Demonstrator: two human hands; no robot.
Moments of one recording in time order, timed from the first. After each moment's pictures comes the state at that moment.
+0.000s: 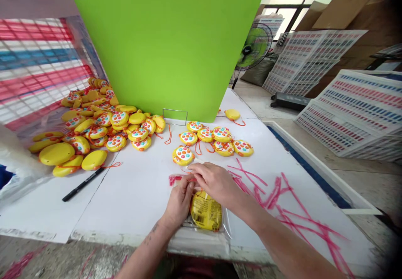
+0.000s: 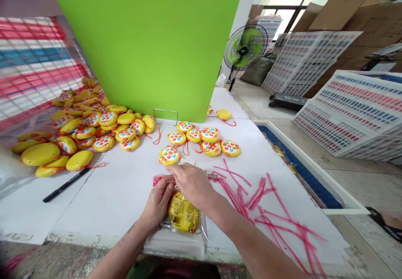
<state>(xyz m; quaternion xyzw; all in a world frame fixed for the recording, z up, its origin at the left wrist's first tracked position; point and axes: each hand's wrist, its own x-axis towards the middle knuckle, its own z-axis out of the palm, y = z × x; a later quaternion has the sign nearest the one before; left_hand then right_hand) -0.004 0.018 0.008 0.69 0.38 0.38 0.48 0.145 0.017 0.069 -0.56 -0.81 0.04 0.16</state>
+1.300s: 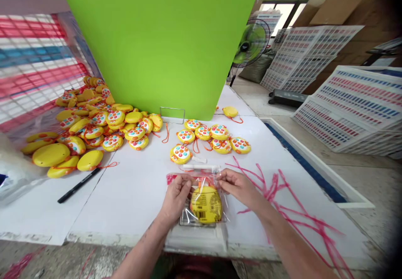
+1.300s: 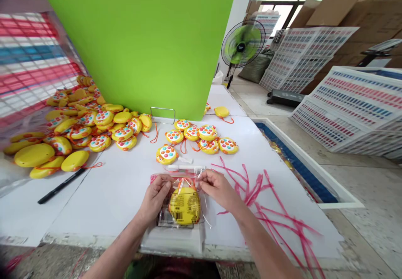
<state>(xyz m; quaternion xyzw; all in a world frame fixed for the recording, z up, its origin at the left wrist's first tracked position) -0.002 0.020 -0.002 0.54 0.37 0.39 0.65 0.217 -0.011 0.006 -0.59 -0.55 0.44 0.39</state>
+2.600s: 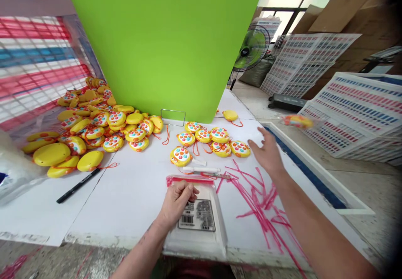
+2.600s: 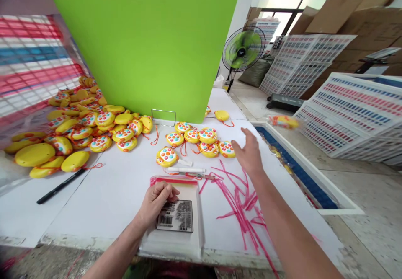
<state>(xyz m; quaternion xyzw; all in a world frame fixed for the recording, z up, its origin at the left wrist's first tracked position) -0.004 0.019 0.002 0.61 0.39 0.35 0.60 0.327 0.061 0.034 -0.74 -0.51 -0.03 0.44</state>
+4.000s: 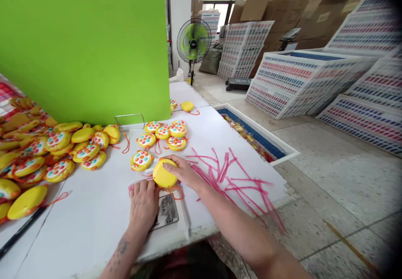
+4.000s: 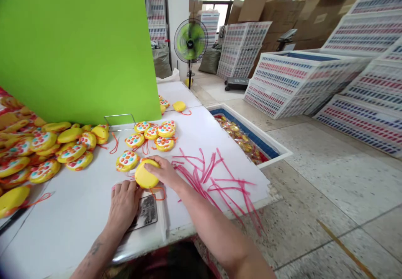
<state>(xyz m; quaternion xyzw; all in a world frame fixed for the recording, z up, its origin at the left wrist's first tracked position) 0.019 0.026 -0.001 0.88 0.46 0.13 -0.03 0.195 0.027 0.005 -0.51 -0.49 0.44 0.55</state>
